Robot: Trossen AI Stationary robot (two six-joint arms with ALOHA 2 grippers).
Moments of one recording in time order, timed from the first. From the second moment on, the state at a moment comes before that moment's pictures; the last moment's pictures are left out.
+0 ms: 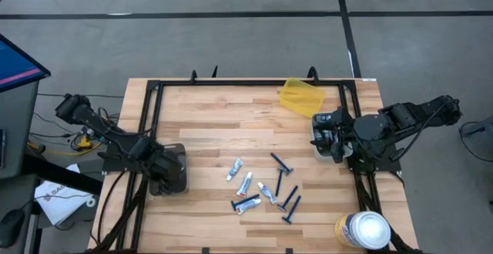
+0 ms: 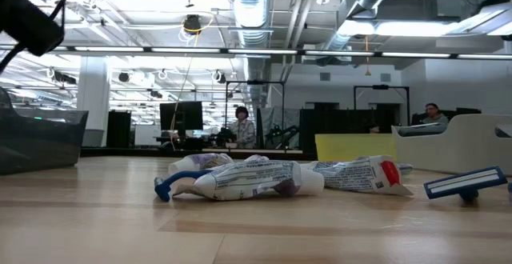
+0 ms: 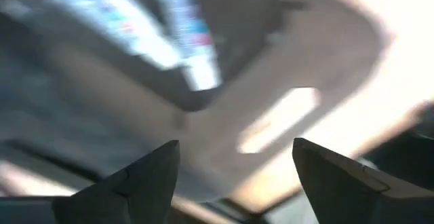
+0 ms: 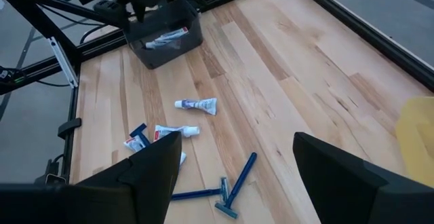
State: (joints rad) left arm -0.49 1.05 0.71 -1.04 0.28 -1.42; right arm 0.36 0.83 1.06 -0.86 0.45 0.57
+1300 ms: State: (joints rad) left arm -0.29 1.52 0.78 -0.33 -0.11 -1.10; right arm 0.36 0.83 1.06 -0.86 0.44 0.52
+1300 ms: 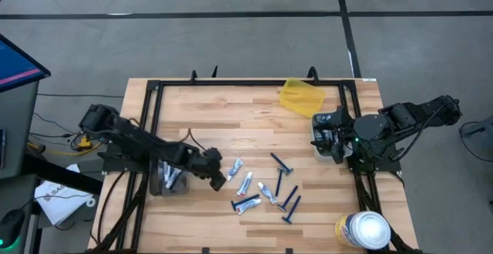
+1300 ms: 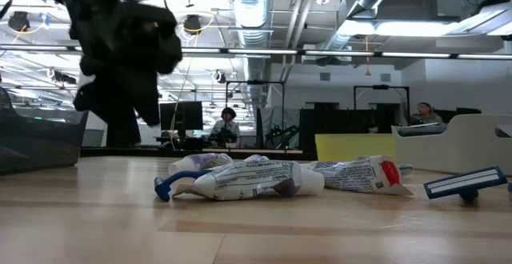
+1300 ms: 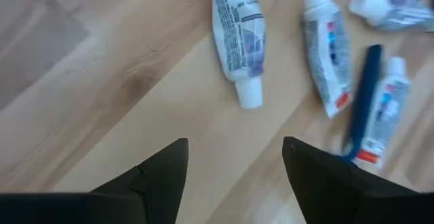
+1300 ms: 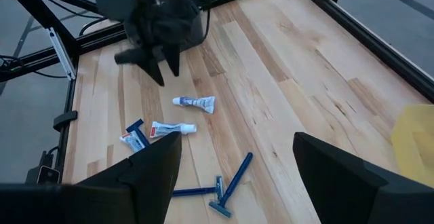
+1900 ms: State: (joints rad) left arm -0.29 1.75 0.91 -0.34 -0.19 -1.08; right arm 0.36 0.83 1.06 -0.88 0.39 0.50
